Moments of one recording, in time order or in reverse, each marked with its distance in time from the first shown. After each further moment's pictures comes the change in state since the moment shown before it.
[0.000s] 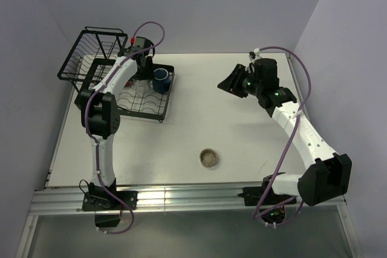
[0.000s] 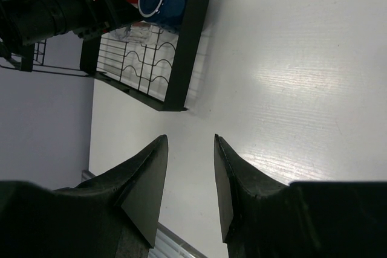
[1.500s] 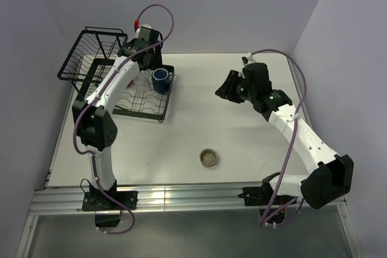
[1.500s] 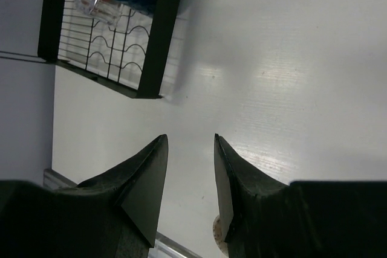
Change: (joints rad) left arm -0.116 -0.171 0.013 0.050 -0.158 -0.001; right arm 0.098 -0.011 0.000 -0.079 0.148 -0.048
